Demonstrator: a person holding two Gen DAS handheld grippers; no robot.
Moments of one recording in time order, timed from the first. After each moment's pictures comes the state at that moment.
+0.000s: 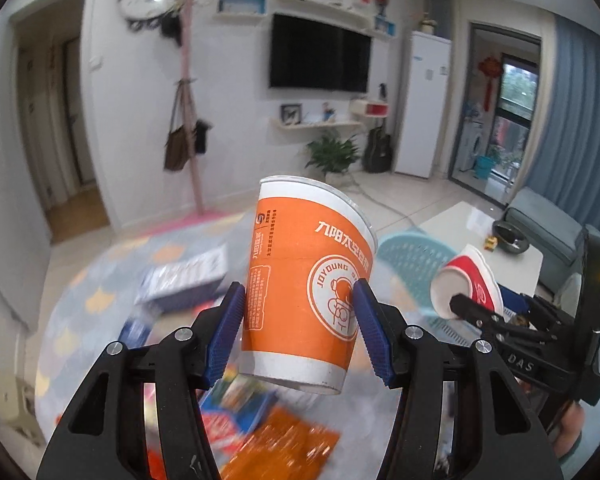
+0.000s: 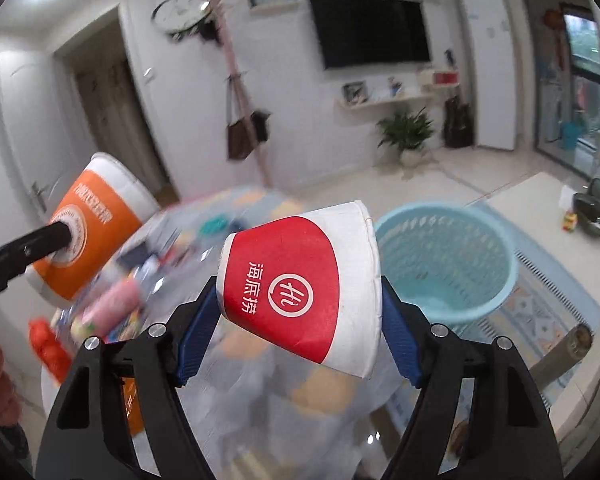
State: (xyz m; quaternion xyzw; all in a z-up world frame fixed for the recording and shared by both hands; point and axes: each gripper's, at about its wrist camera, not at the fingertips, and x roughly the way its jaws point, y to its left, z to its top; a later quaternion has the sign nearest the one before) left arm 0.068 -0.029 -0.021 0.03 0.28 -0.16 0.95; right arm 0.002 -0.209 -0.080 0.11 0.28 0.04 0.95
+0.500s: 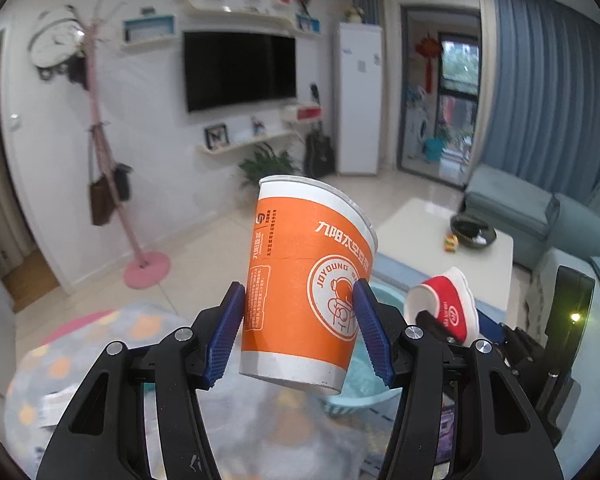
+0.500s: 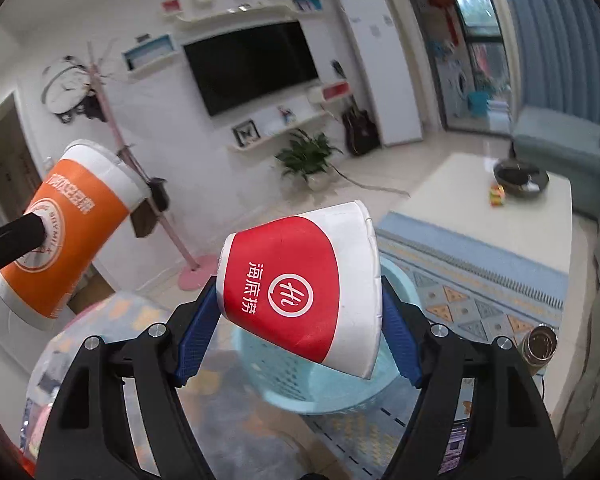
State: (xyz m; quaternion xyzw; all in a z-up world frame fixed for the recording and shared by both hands) left arm 0.163 -0.224 -0.016 0.09 0.27 -0.25 0.92; right arm 0.072 -0.361 -0.096 0.21 0.25 -0.13 0.94
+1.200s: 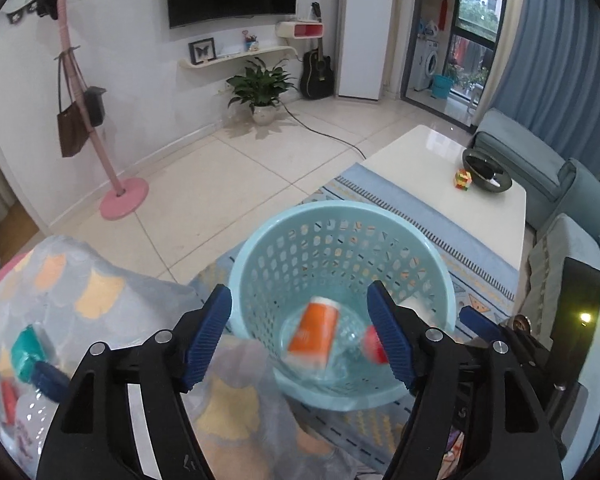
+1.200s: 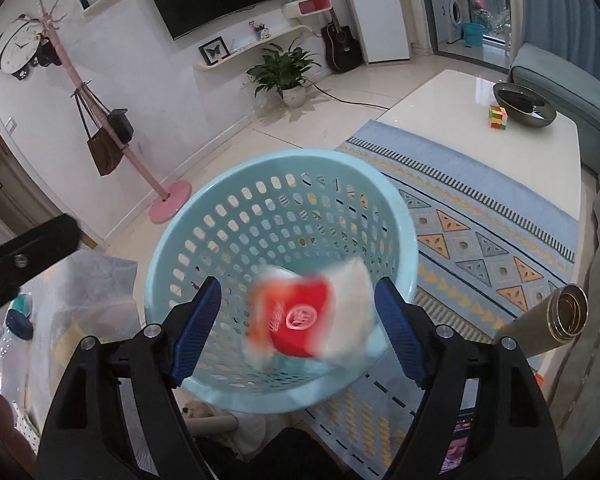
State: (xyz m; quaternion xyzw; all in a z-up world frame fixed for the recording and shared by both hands) left arm 0.239 -0.273 -0.123 0.09 0.40 -0.24 0.88; right arm 0.127 -0.396 -0.205 0.23 0.39 -0.13 0.88
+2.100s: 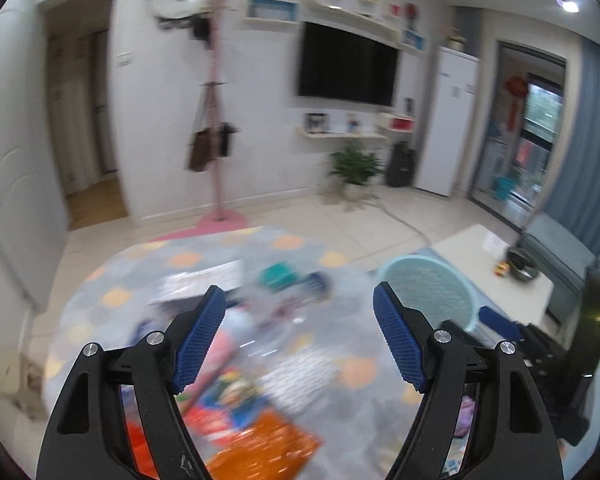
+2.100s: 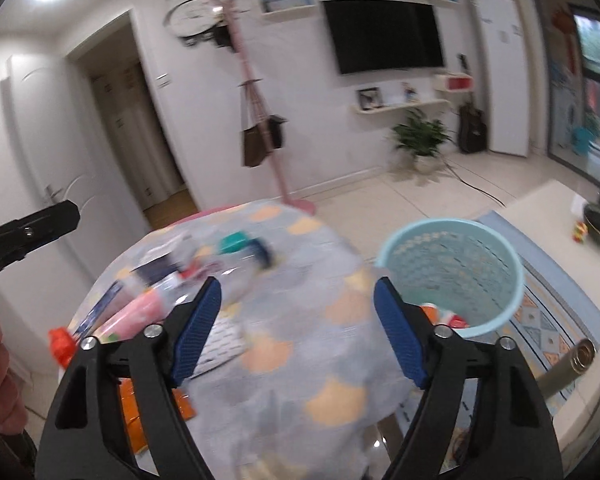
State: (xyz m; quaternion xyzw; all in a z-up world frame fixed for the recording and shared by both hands) left arm 0.049 -0.012 0.004 -0.01 0.29 -0.08 0.95; right arm 0.007 -0.187 -0.060 0.10 0.29 0.09 0.95
